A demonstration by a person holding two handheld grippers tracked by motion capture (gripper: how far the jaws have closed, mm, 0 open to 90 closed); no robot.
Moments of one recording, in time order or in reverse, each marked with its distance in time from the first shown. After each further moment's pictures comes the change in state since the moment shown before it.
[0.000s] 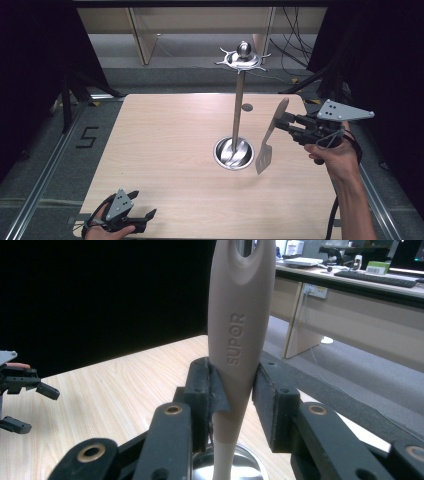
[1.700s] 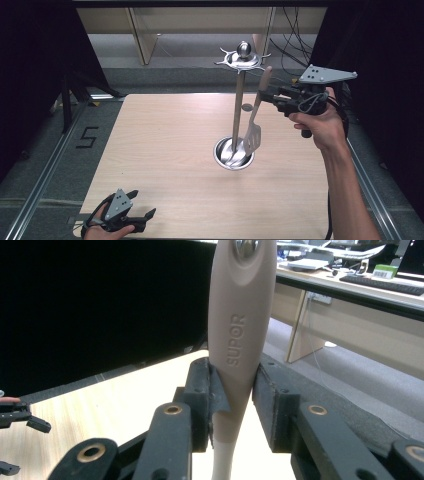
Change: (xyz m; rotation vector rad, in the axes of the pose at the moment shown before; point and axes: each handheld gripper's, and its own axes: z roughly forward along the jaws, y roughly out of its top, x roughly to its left) left arm 0.000 0.000 -0.001 0.007 0.007 -0.015; right arm -0.010 0.063 0.041 0.032 0.014 0.015
